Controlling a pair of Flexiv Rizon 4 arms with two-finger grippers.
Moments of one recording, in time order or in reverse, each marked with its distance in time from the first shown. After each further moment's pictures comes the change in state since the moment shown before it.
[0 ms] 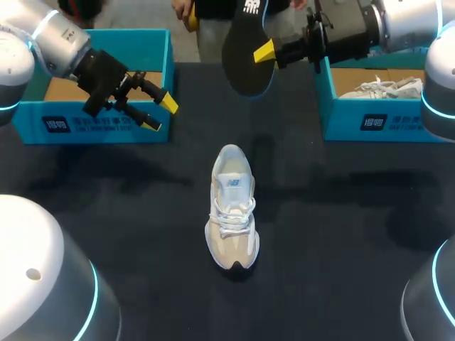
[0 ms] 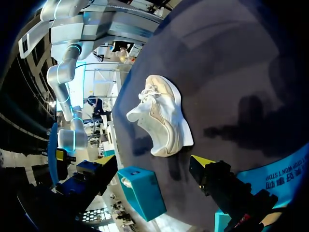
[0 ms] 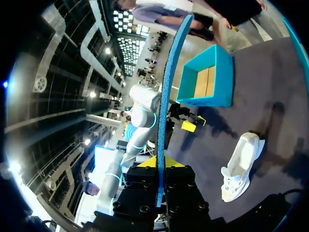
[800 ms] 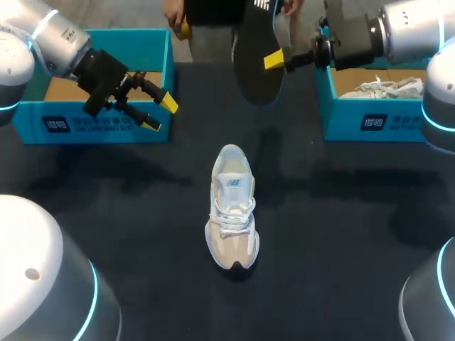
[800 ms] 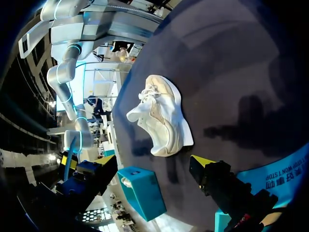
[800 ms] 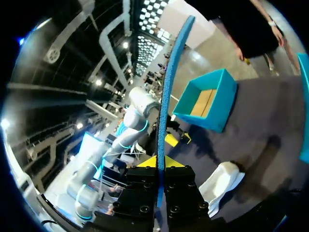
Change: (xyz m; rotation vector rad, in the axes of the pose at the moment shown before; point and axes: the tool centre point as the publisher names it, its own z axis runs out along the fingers) left arm 0.000 0.000 0.000 0.000 0.001 0.000; right arm -0.050 0.019 -0.011 -0.083 -0.035 -0.314
